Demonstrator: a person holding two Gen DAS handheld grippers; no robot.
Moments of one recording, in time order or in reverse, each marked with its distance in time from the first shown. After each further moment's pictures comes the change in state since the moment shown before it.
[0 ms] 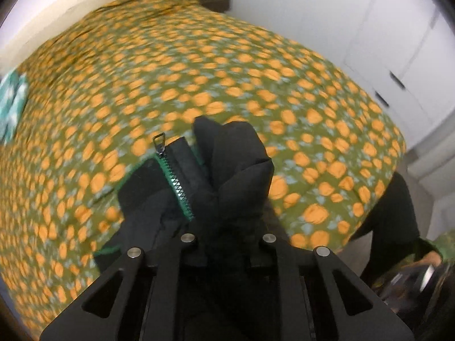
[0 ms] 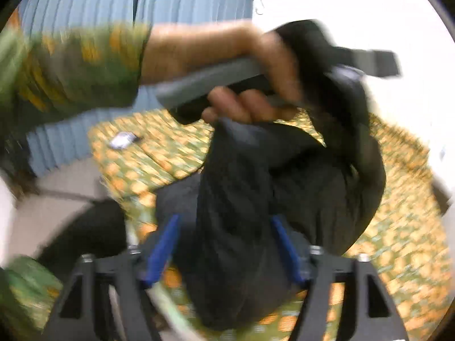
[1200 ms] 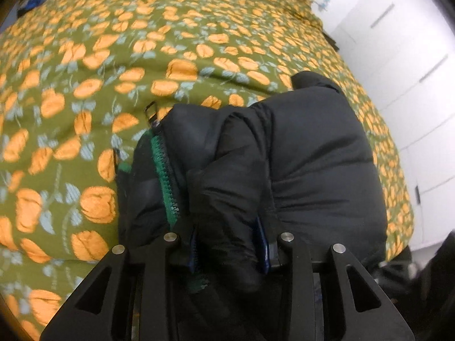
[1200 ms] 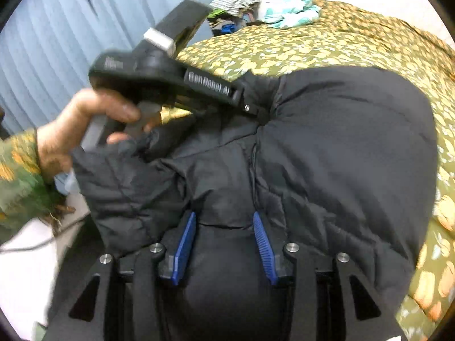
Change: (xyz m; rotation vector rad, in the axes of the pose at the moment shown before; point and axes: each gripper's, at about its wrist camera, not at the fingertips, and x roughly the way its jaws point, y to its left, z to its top) left arm 0.076 0.193 -0.189 -0.600 -0.083 -0.064; right arm 0.206 -0.012 0.007 0.285 0.316 0.105
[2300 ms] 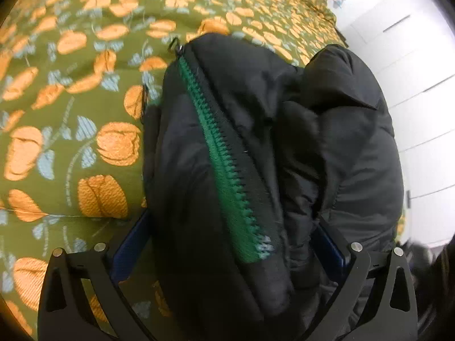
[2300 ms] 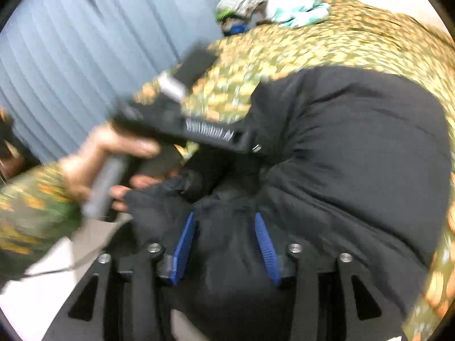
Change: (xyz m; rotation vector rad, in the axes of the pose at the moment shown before) left arm 0.023 0.052 -0.035 -0.131 0.107 -0.080; right arm -0.037 0.016 -0.007 0.066 -0.043 0.061
